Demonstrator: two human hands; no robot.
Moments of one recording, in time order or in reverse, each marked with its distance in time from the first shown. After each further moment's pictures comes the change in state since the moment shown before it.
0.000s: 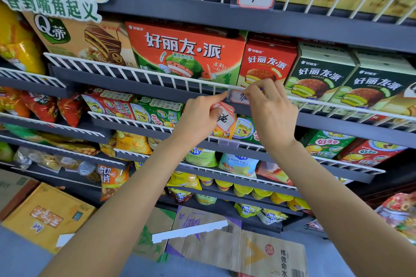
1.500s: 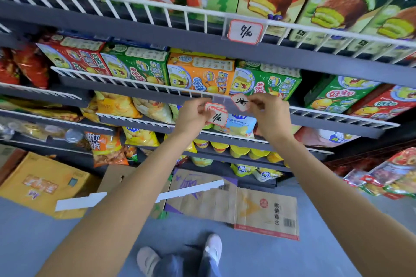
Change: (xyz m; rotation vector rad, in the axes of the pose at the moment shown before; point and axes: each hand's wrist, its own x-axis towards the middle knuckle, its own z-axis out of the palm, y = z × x) left_hand -0.044 -0.079 0.106 -0.474 -0.158 -0.533; right_hand -0.105 0.017 0.057 0.632 -0.507 0.527
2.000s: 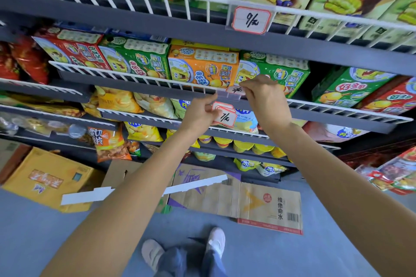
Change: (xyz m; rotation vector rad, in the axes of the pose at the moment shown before) left_hand 0.010 -0.015 0.009 -0.055 -0.080 -0.036; right_hand 0.028 0.009 0.023 -0.386 0.046 -0.340
